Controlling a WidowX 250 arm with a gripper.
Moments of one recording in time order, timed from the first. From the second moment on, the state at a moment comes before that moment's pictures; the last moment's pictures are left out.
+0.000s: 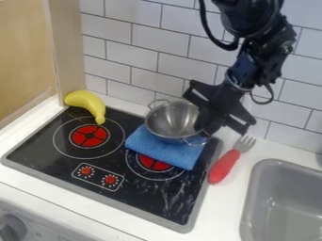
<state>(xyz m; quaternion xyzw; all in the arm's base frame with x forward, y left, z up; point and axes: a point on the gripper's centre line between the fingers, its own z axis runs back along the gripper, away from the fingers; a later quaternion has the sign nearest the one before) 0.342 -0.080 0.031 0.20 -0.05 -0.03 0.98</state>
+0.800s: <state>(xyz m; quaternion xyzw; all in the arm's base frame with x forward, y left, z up) 0.343 -0.081 0.033 0.20 -0.05 0.02 0.98</state>
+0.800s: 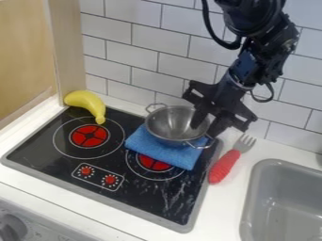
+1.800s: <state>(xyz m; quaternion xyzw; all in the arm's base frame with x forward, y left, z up) 0.334 -0.102 0.063 0.06 -0.15 0.00 0.99</state>
